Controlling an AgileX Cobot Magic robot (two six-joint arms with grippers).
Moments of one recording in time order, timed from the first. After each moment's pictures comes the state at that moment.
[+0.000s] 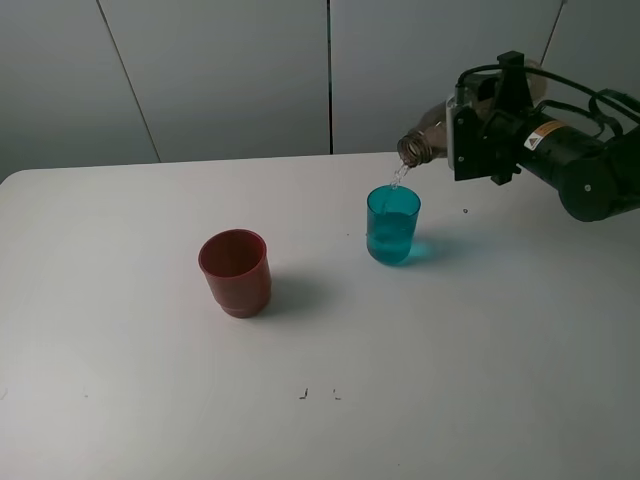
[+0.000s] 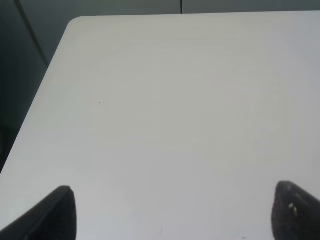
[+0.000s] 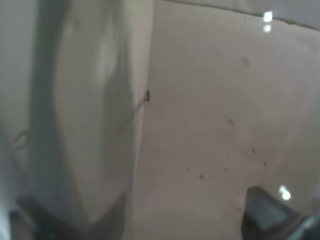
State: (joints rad) left arm 0.03 0.00 -0.51 0.09 1.09 -0.05; right arm 0.11 1.99 -0.80 -0.20 -0.96 -1.65
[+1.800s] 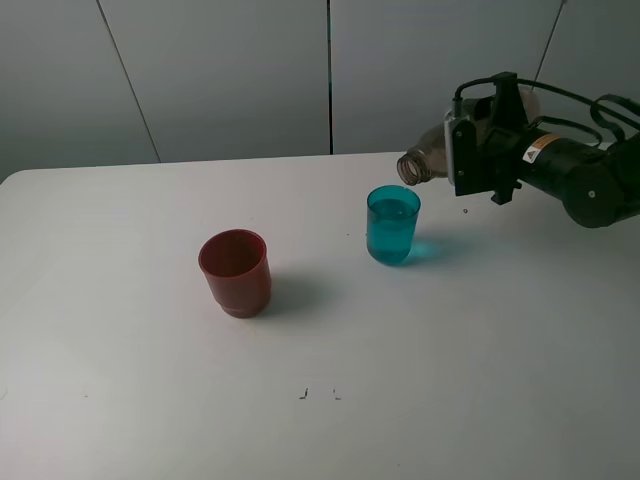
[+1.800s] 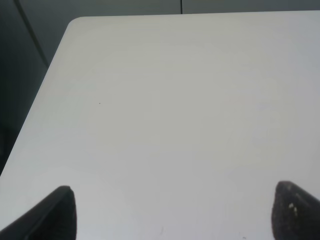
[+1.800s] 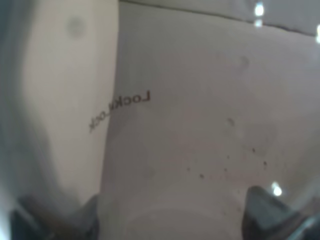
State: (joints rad) left arm 0.03 0.00 -0.51 0.09 1.09 -0.04; right arm 0.11 1.98 -0.78 -0.23 -0.85 -1.59
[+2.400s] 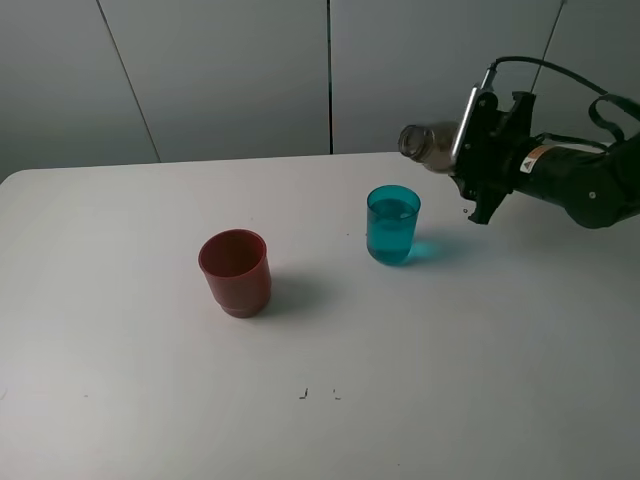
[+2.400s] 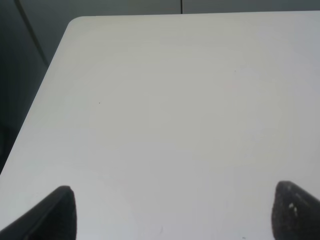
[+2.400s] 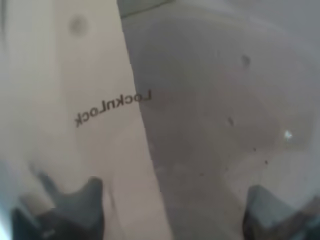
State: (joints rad) left arm 0.03 0.00 -0.51 0.09 1.09 -0.05; right arm 0.11 1.98 -0.78 -0.26 -0.71 -1.02
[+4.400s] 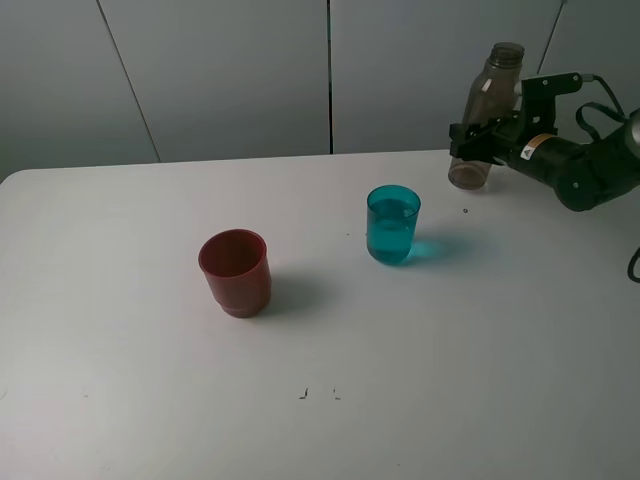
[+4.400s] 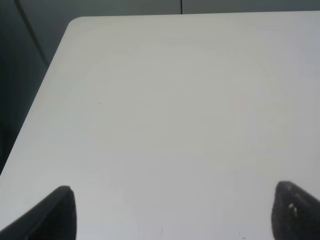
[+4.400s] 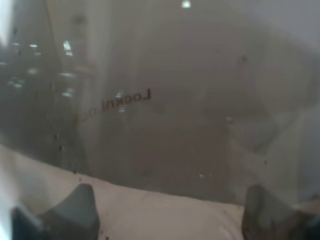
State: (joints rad) left arm 0.03 0.00 -0.51 0.09 1.09 -0.05; right arm -0.03 2.26 -1.10 -0.41 -0.83 0.23
